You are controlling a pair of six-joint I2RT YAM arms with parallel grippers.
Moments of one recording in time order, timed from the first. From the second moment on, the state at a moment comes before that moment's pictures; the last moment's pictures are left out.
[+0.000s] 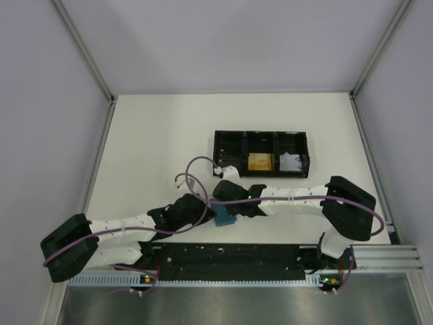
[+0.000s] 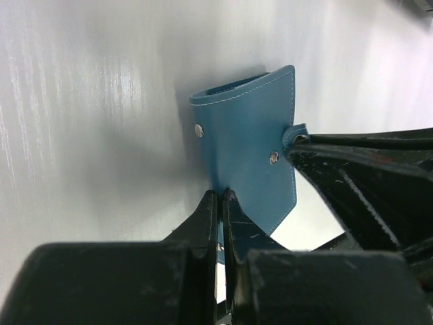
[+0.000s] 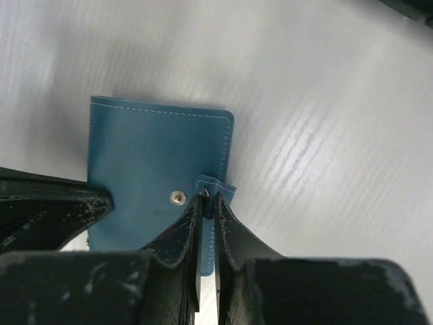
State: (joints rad) left arm -0.97 1.10 0.26 0.14 -0.17 -1.18; right arm 1.17 1.66 0.97 -0.36 0.39 0.66
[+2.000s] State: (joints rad) left arm -1.24 1.67 1.01 -0.67 -0.59 -0.88; right arm 0.95 1.36 0.45 0.18 -0.02 0.89
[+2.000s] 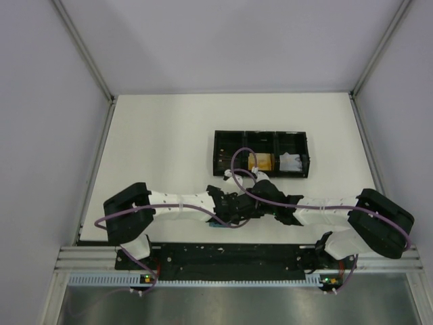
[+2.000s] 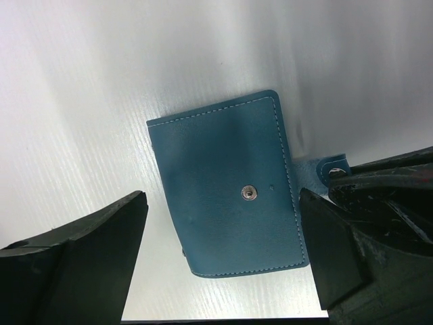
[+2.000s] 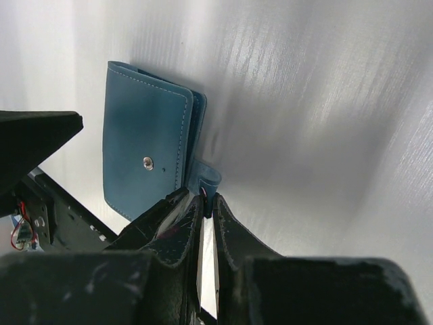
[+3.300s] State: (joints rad) left arm -1.05 1.22 0.67 -0.65 -0.67 -0.98; right arm 0.94 1.31 0.44 0.14 0.03 0.88
